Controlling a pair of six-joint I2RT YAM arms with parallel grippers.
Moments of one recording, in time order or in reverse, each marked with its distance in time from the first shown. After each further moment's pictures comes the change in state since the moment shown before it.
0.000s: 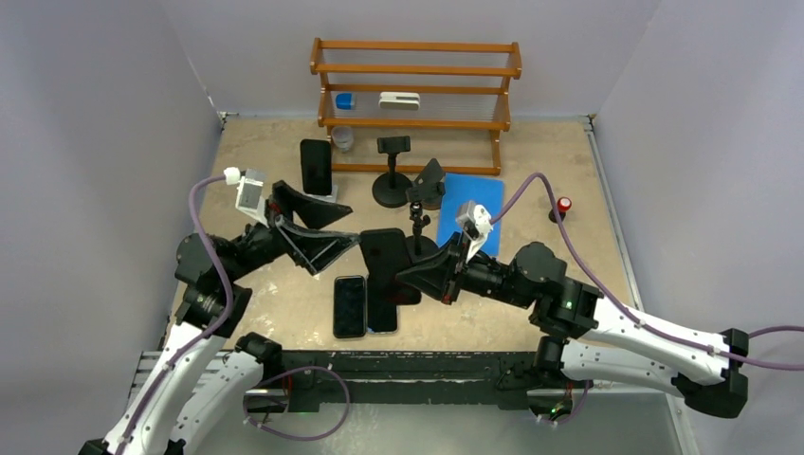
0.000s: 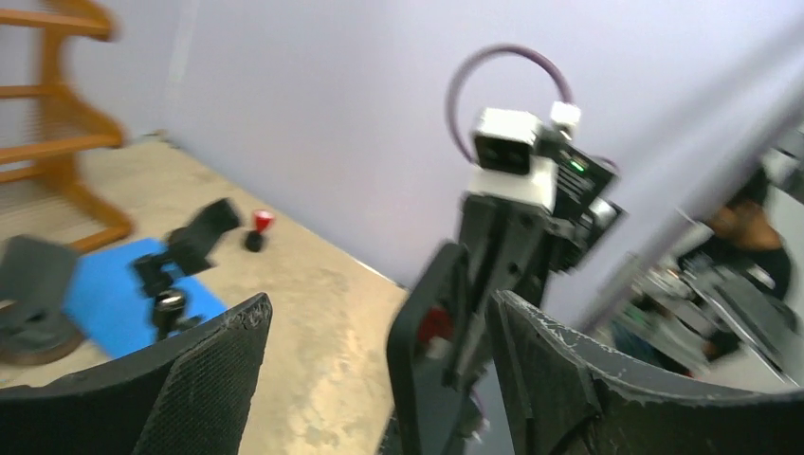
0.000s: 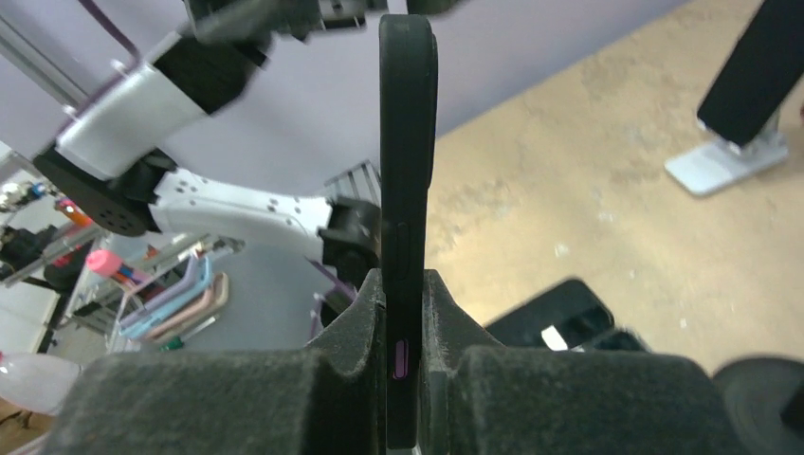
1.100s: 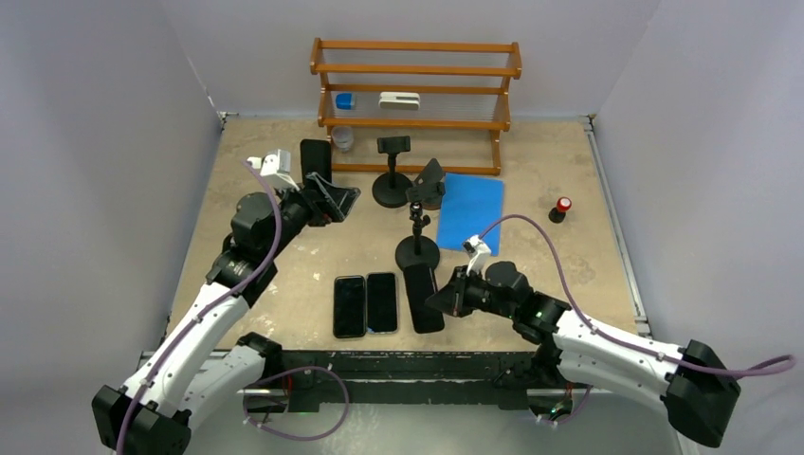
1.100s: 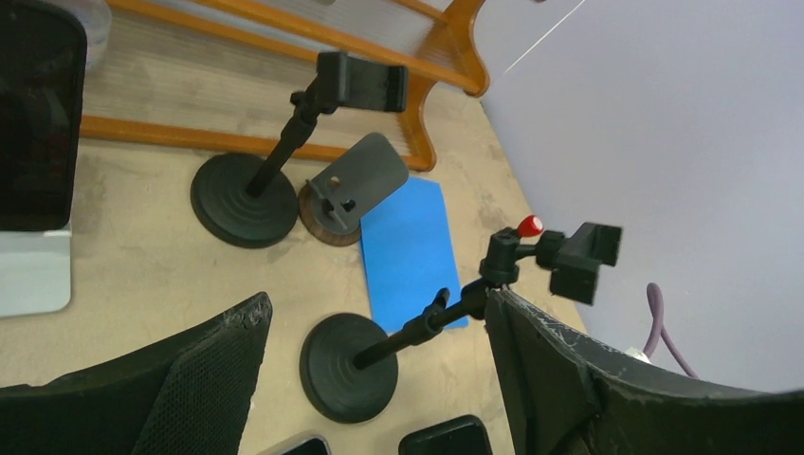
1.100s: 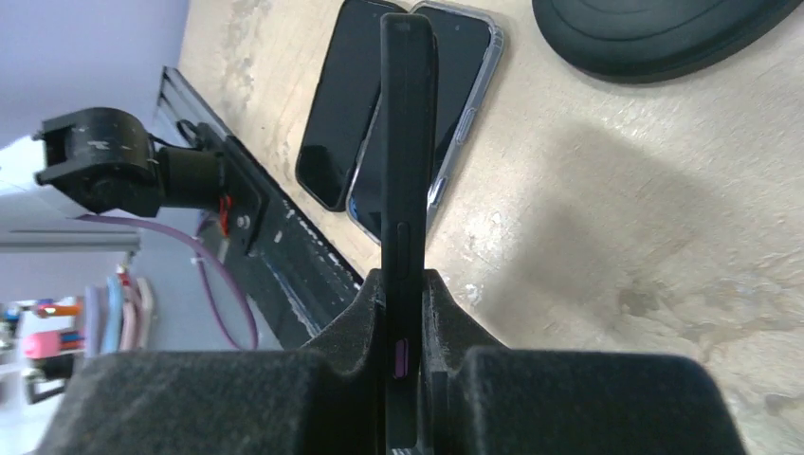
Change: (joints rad) left arm 0.000 0.205 -0.012 -0.300 -0.644 0.148; right arm -0.246 -0.008 -0.513 -0.039 -0.054 0.364
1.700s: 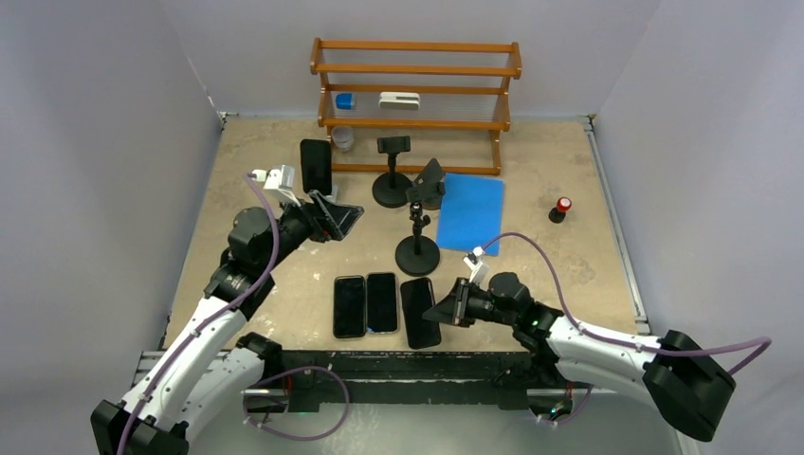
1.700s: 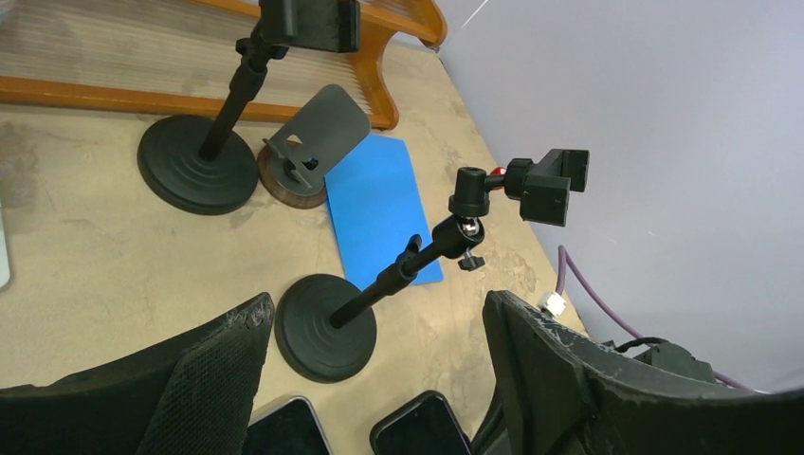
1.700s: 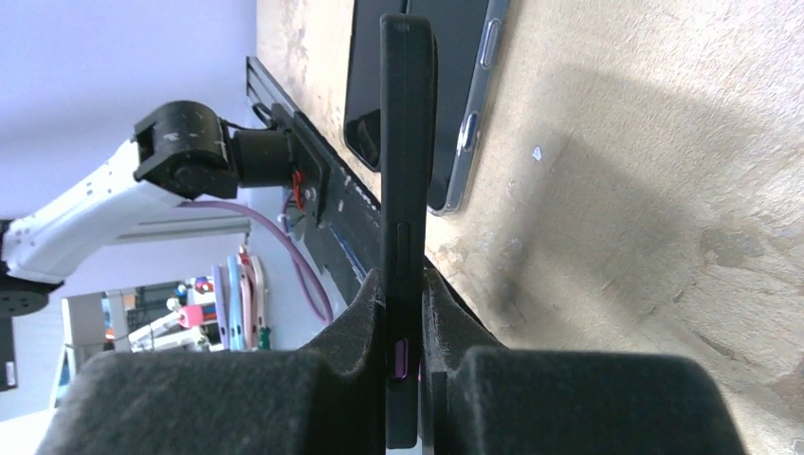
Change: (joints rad) left arm 0.001 -0.086 -0.105 0.023 0.120 0.003; right arm -0.069 0.098 -0.198 0.333 -0.181 0.287
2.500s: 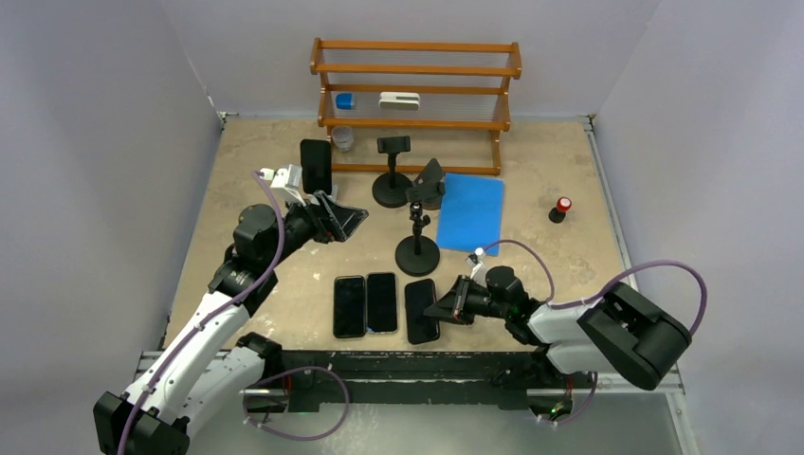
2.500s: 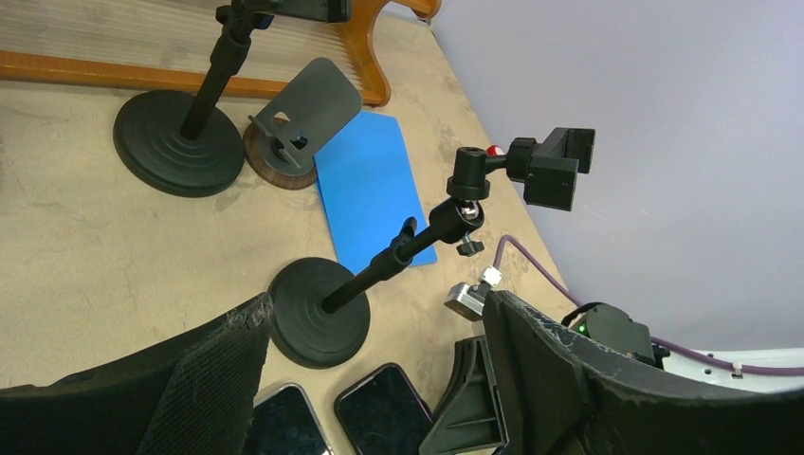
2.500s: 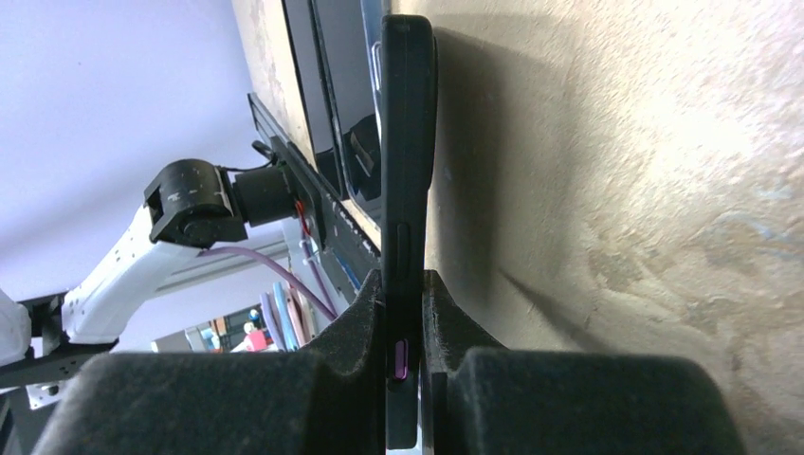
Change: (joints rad) left arm -0.001 0.040 -0.003 0.008 0.055 -0.015; right arm -0.137 0.380 -0.041 0.339 -0.130 0.162
